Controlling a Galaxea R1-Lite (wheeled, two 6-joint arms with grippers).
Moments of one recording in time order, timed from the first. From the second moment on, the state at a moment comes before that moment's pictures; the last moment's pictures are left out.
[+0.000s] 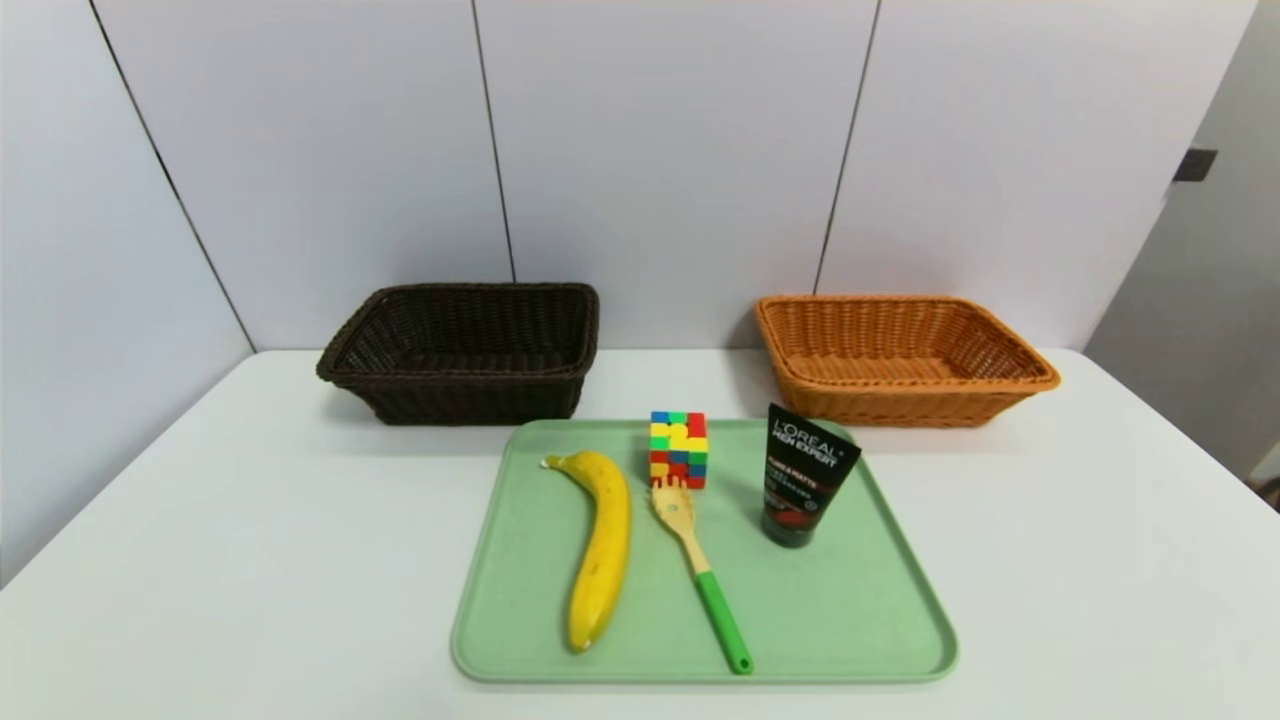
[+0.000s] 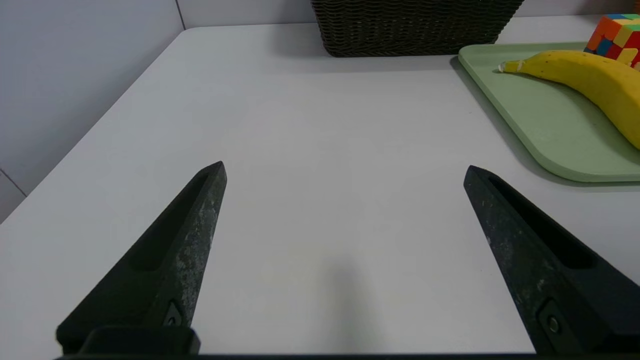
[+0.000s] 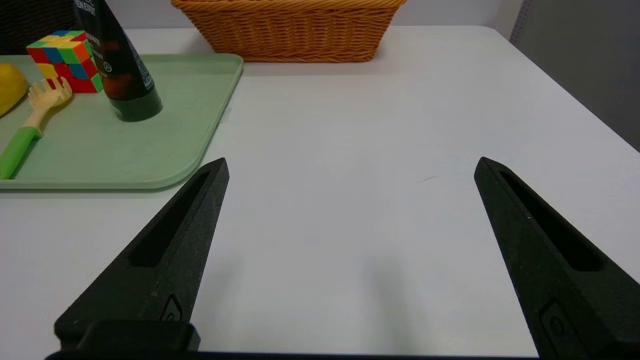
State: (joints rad) left arm 0.00 0.00 0.00 -0.04 0.00 0.00; right arm 0.00 0.00 0.00 0.00 -0.01 0.00
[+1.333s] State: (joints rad) left arm 0.00 0.38 -0.51 0.14 -0.08 0.02; right arm 0.01 0.61 -0.59 0.07 0.17 -0.07
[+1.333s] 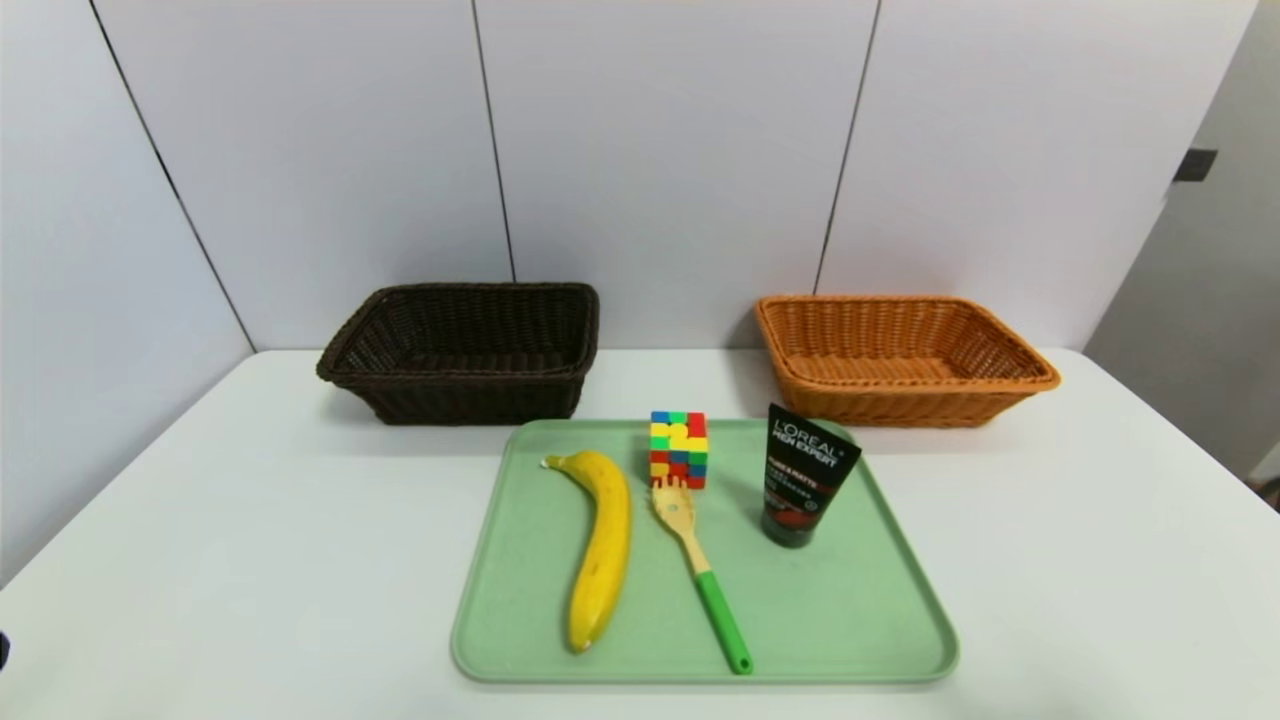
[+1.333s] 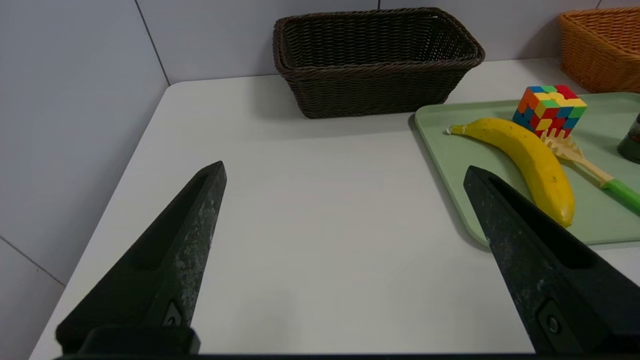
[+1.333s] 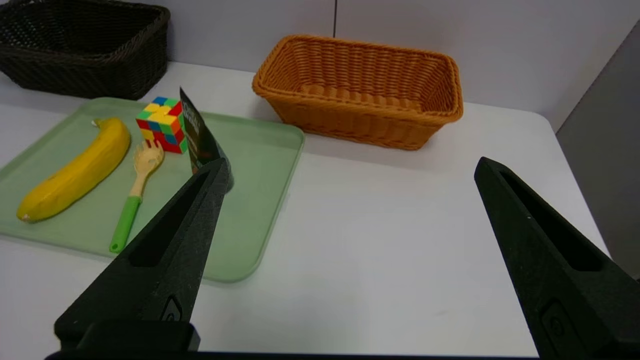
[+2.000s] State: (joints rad) left arm -0.12 0.97 -0.77 0.06 -0.07 -0.08; right arm 0.33 1.22 -0.87 -0.03 0.15 0.05
